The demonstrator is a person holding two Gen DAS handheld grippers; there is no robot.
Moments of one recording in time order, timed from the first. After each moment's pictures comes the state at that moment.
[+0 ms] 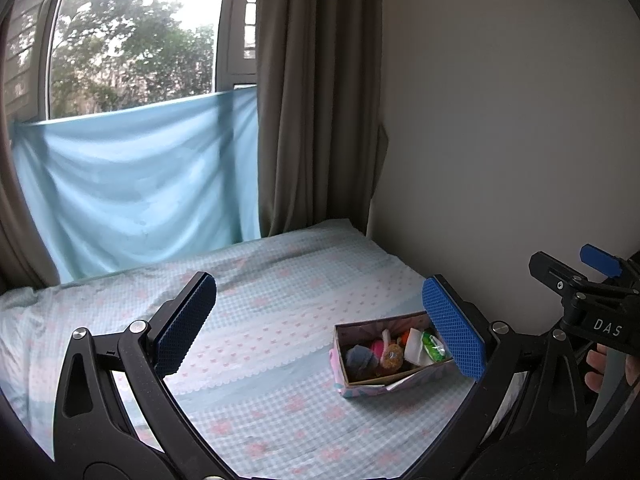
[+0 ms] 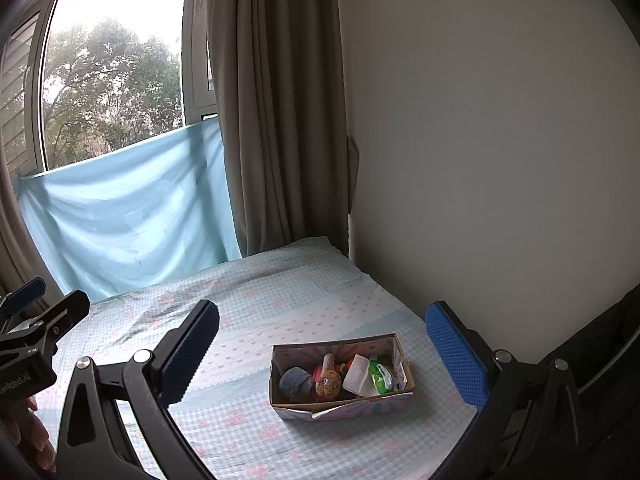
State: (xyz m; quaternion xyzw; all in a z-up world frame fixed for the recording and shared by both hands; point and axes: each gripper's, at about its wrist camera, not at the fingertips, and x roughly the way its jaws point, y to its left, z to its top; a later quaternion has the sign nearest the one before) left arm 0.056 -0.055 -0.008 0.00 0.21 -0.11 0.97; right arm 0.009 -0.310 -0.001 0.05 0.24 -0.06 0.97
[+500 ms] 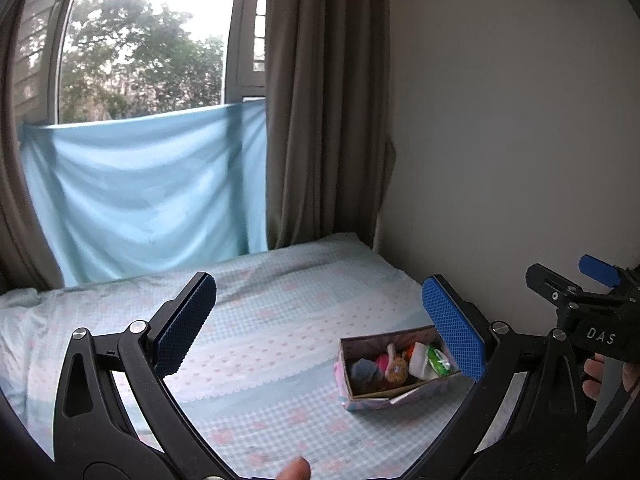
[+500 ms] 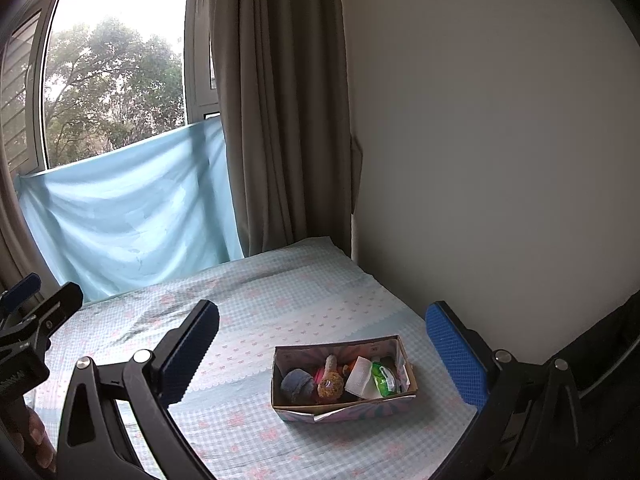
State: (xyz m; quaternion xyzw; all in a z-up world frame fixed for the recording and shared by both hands) left arm 0.054 -0.053 -0.003 0.00 0.19 -0.09 0.98; right arm 0.015 -0.311 -0.002 0.05 0.24 -0.06 0.97
